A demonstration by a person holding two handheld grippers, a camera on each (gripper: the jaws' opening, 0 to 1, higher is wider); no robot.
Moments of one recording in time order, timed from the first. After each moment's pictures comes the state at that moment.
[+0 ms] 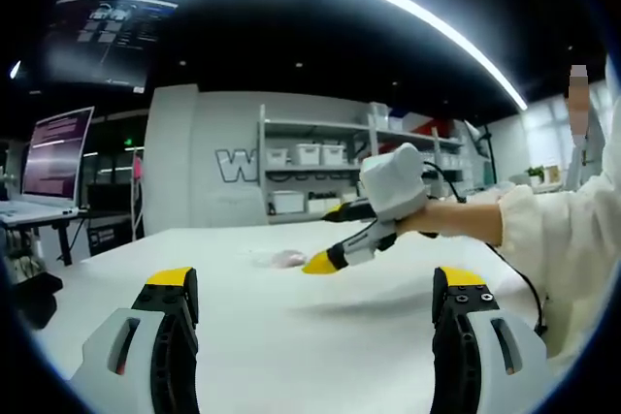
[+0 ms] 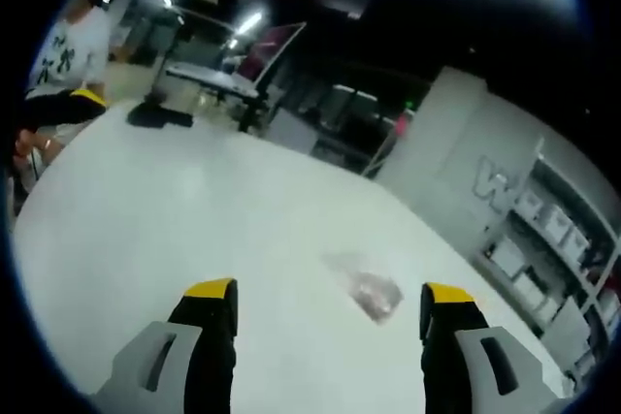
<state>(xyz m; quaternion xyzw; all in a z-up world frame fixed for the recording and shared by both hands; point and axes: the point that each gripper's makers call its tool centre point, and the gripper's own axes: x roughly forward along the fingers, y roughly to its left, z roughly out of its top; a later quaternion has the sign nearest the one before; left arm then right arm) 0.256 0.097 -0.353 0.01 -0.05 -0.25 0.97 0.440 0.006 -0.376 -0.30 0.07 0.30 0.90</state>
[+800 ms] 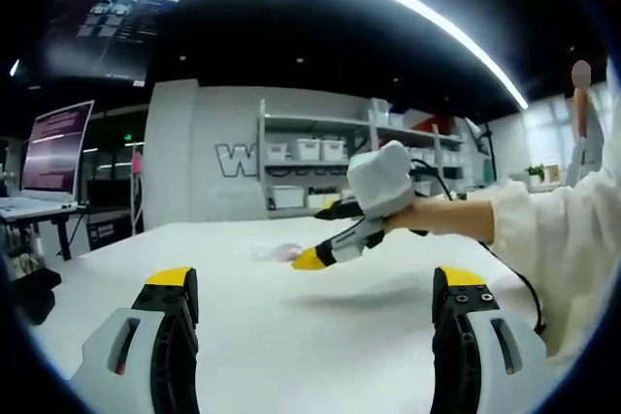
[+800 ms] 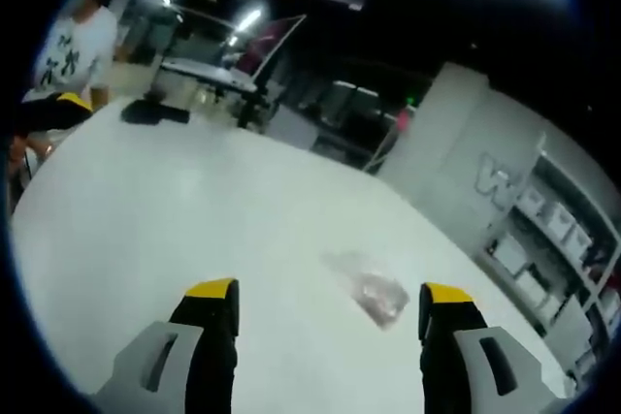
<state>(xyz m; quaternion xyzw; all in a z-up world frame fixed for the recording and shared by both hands) 0.261 0.099 -0.366 0.01 -0.04 -0.25 0.97 0.455 0.015 -0.386 -0.30 0.08 0.30 0.90</state>
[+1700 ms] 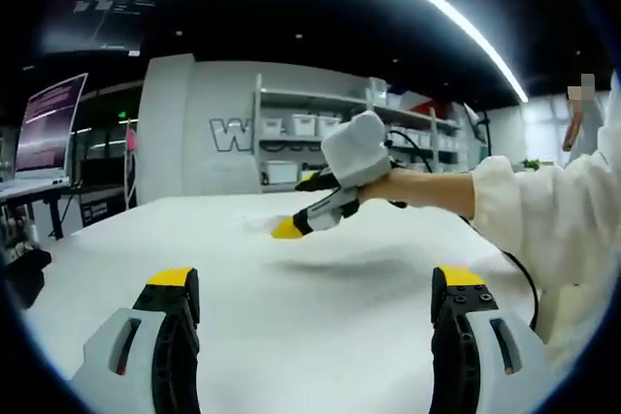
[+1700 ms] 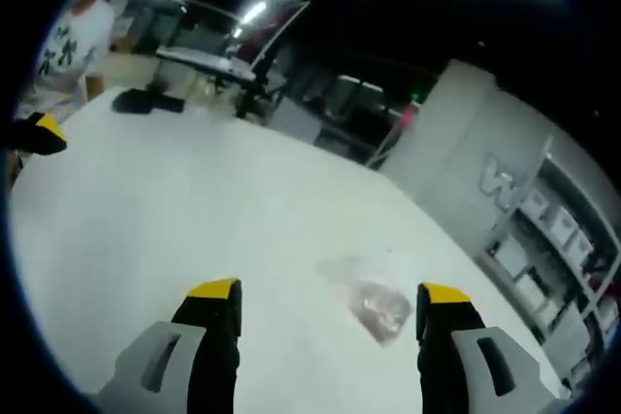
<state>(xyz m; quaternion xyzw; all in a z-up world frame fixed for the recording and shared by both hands) 0.261 0.094 -0.390 0.01 0.02 -0.27 0.96 0.473 0.024 -0.391 -0.32 0.09 0.30 0.89</state>
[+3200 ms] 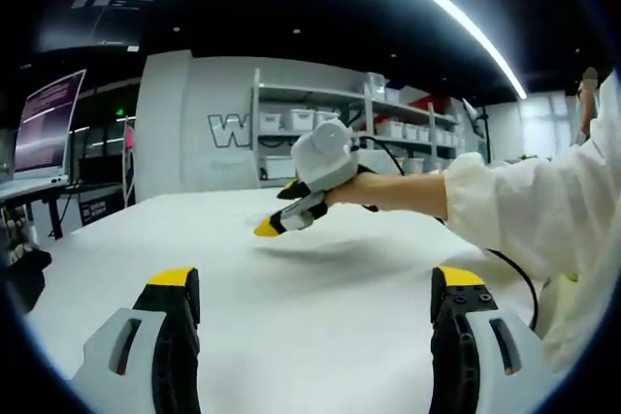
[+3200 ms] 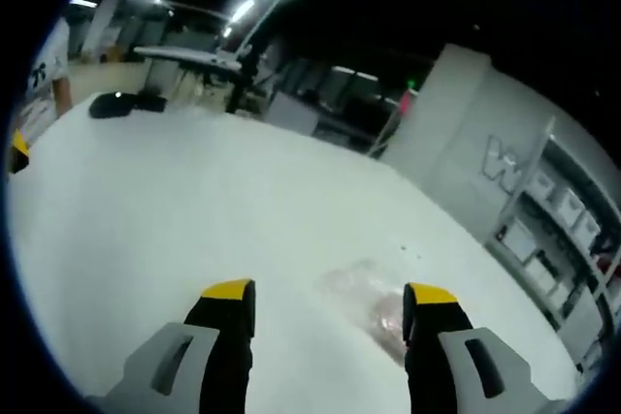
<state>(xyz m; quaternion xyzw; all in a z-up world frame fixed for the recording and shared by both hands) 0.268 0.100 -0.396 0.01 0.03 -0.27 0.96 0.518 0.048 -0.414 -0.28 0.12 0.30 0.91</state>
